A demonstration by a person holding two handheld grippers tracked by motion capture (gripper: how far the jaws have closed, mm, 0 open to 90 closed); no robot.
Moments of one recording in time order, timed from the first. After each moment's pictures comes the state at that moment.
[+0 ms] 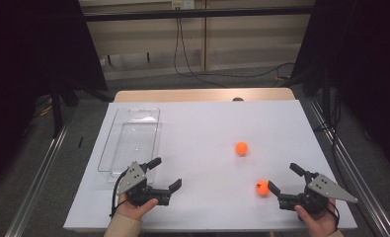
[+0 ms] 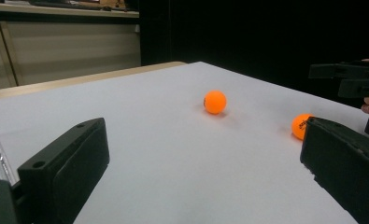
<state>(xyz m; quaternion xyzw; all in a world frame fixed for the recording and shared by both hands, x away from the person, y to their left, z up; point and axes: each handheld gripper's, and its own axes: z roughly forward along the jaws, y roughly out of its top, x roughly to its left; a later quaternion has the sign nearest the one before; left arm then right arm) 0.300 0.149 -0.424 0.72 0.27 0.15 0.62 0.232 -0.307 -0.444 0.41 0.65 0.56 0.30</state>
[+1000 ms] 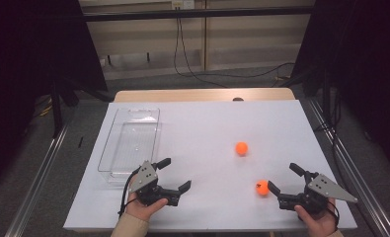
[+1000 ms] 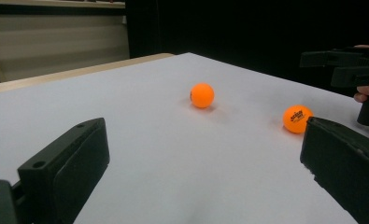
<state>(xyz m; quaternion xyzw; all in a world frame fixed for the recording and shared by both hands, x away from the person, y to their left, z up) 0.303 0.127 -0.427 0.74 0.26 0.14 0.61 0.233 -0.307 -0.444 0.41 0.65 0.56 0.30</state>
